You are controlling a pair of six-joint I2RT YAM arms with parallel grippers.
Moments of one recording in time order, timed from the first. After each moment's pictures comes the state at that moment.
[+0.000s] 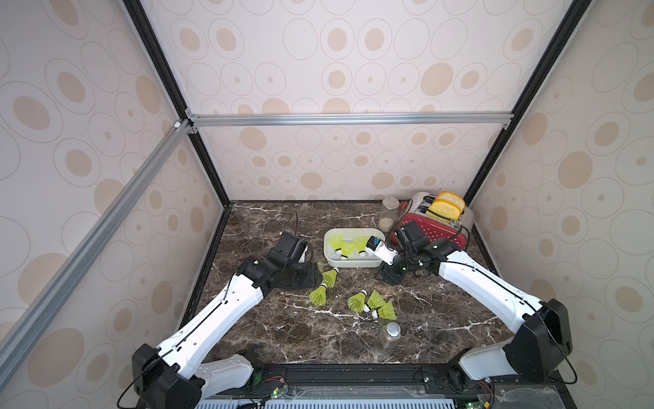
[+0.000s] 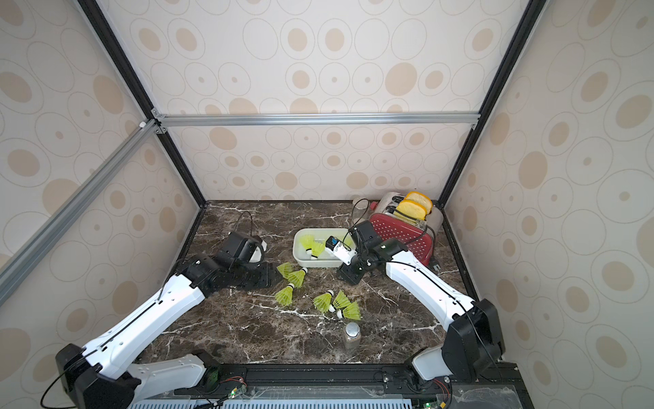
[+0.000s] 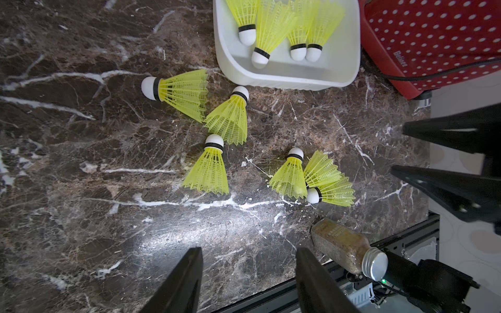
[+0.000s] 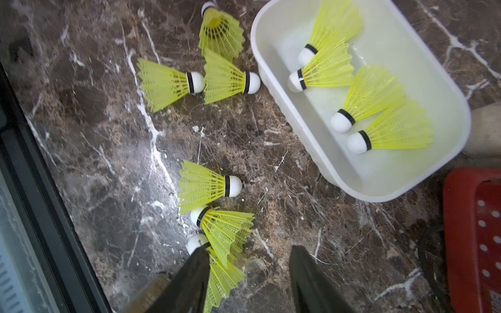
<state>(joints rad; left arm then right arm) -0.58 1.13 1.10 -0.95 0.14 -0.63 0.63 1.44 1.19 -0.82 -0.27 -0.45</state>
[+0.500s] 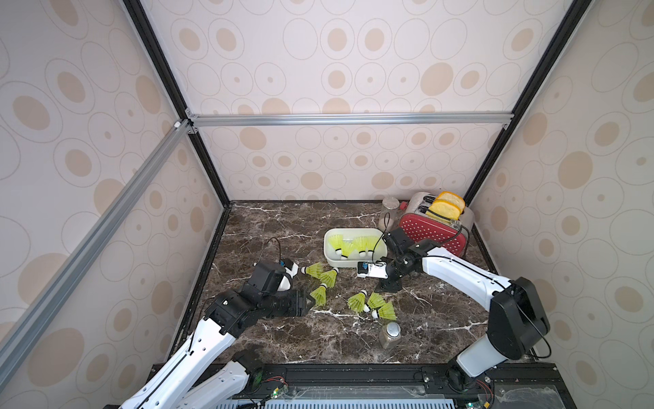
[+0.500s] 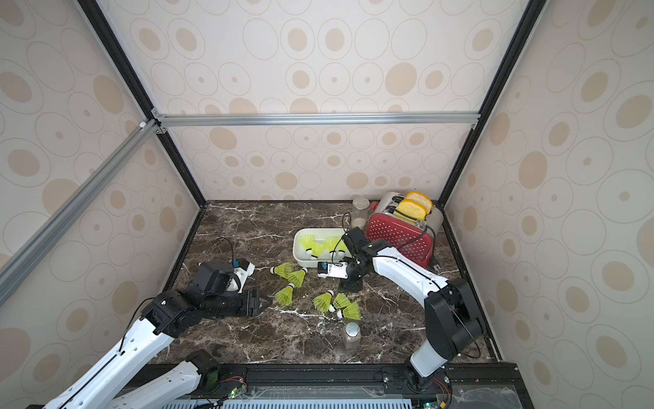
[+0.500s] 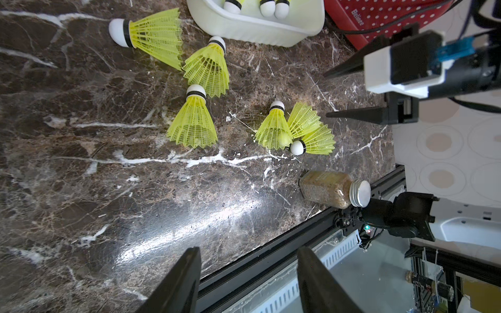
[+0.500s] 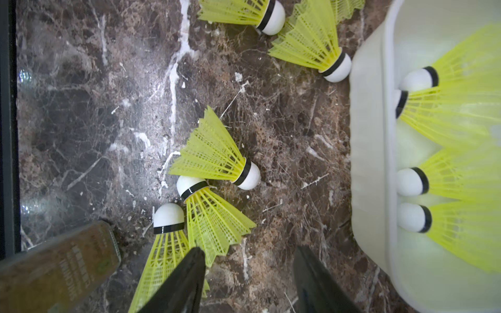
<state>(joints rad) -0.58 0.79 0.86 -0.97 0.27 -0.58 0.64 1.61 1.17 -0.82 -0.34 -1.01</state>
